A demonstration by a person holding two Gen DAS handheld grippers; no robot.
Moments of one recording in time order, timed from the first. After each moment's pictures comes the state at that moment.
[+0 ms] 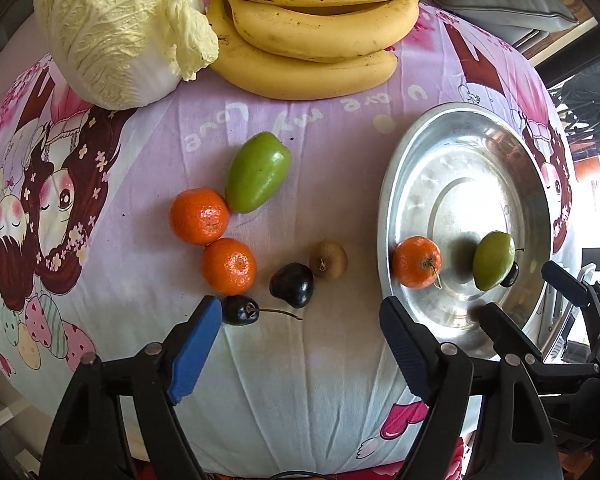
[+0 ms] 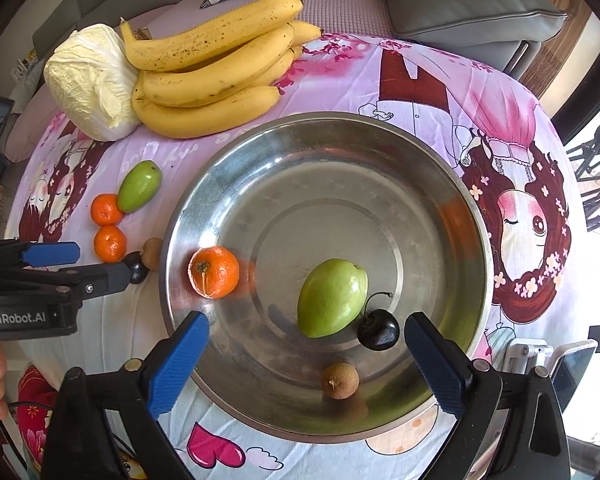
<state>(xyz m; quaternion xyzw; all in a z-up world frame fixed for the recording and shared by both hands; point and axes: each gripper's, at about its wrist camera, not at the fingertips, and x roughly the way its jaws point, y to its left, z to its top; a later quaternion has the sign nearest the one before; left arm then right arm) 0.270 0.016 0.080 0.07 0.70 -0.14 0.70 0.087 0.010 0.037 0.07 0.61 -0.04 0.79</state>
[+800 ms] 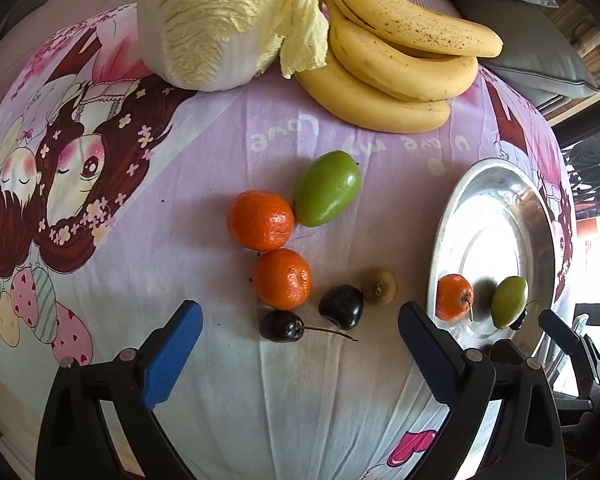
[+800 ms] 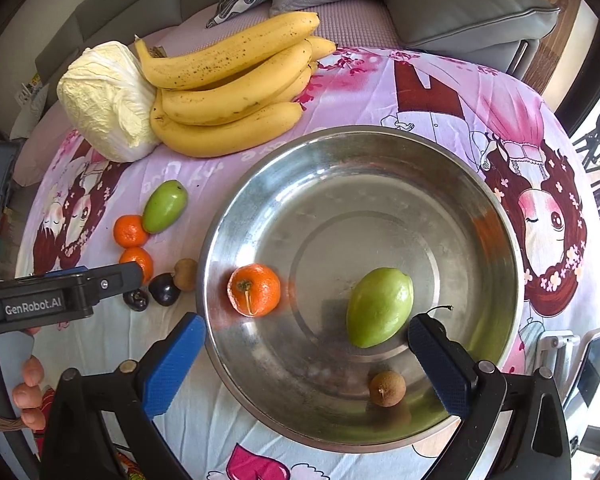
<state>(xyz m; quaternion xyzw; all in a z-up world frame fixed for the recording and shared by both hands) 0.271 0.098 0.073 -0.01 0.66 -0.10 0.74 0.094 0.024 0.049 0.11 0.58 -0.04 0.81</state>
